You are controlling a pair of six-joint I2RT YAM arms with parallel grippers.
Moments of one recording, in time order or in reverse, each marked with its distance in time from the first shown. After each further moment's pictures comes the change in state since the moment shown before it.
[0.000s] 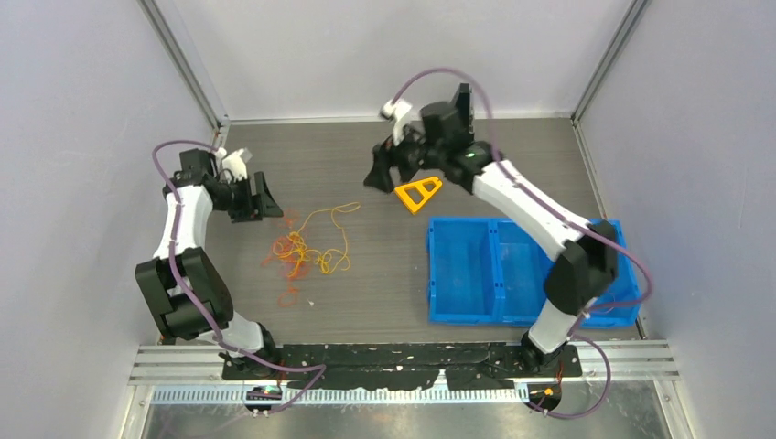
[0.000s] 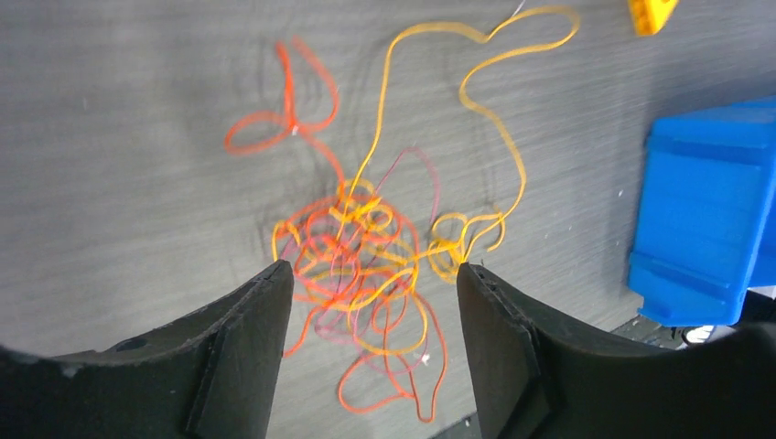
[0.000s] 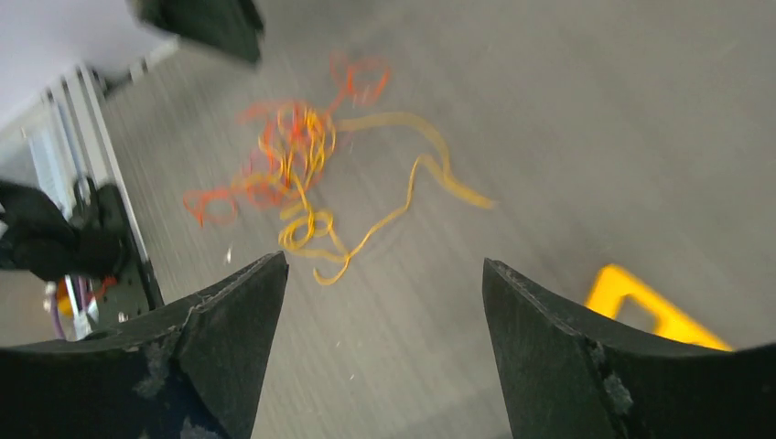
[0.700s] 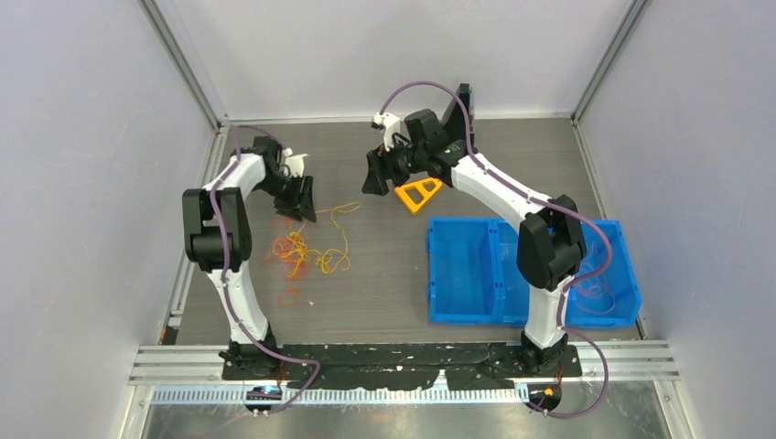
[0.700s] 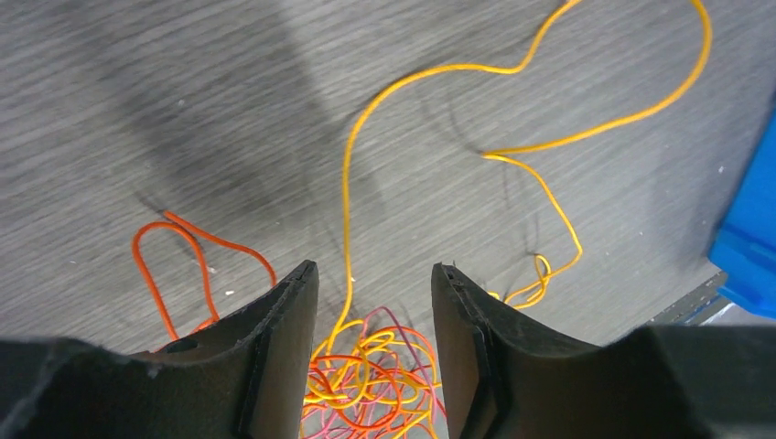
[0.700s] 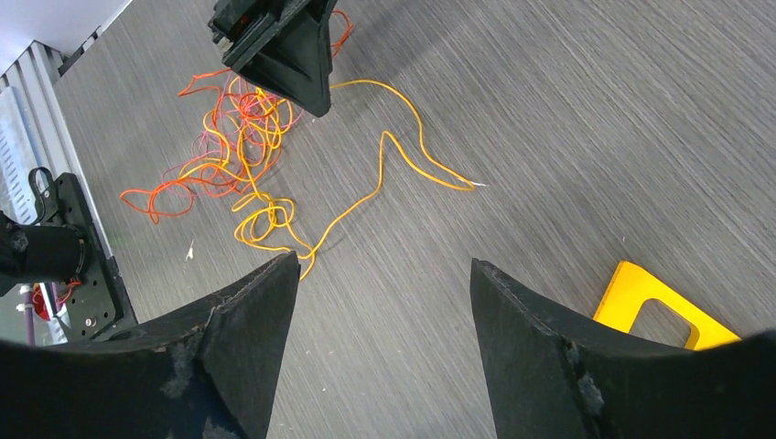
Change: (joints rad) left arm -0.288 0.462 0.283 -0.039 -0.092 0.061; right arm 0.001 0.273 0.024 -0.007 -0.042 0.000
